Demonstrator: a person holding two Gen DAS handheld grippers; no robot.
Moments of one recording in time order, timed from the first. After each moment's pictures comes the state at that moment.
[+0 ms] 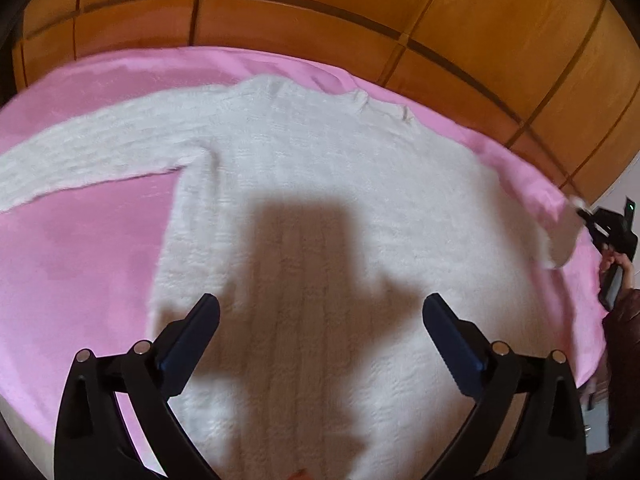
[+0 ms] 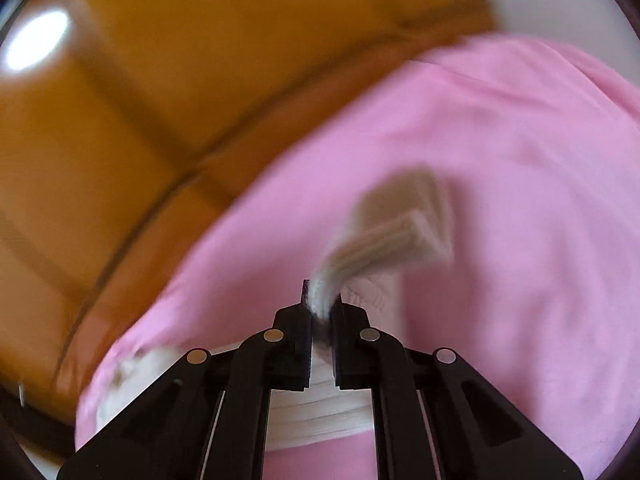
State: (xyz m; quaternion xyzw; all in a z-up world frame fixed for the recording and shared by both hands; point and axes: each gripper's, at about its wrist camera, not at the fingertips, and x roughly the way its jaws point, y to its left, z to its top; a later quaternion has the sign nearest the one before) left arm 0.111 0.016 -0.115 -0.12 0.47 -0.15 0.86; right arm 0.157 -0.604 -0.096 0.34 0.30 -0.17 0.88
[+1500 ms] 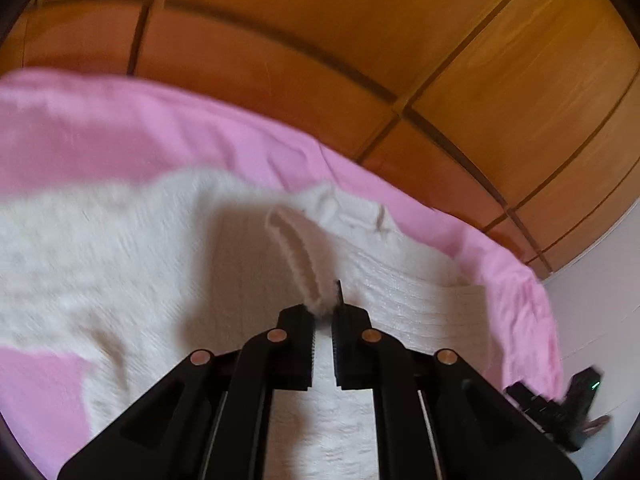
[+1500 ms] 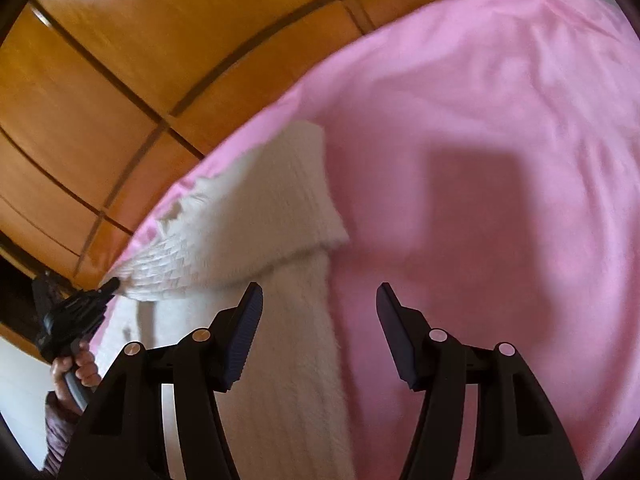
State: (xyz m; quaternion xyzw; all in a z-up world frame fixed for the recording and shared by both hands) left arm 0.264 -0.011 -0.096 -0.18 0.43 -0.19 0.86; right arm 0.124 -0.419 -0.148 0.32 0.39 -0.04 0.86
